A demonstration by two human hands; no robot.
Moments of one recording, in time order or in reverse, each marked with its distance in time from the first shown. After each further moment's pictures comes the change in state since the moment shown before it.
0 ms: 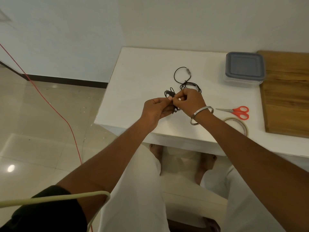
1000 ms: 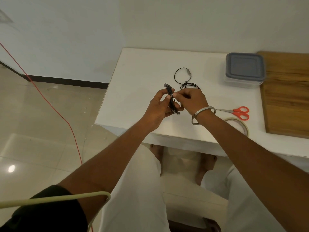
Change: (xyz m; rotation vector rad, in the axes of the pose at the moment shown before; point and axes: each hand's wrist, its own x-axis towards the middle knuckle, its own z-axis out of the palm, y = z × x) left_hand -0.002 0.002 0.005 0.146 -0.166 0.150; right_hand -0.002 -0.002 -0.003 0.109 0.022 0.026
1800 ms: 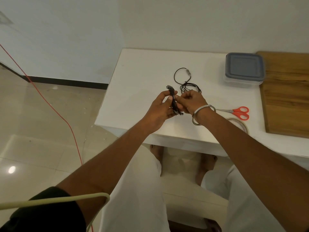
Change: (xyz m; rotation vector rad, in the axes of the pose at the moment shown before) left_hand -0.002 0.001 0.005 -0.052 -0.050 -0.063; right_hand 0.012 0.017 0.003 0.212 -0.049 0.284
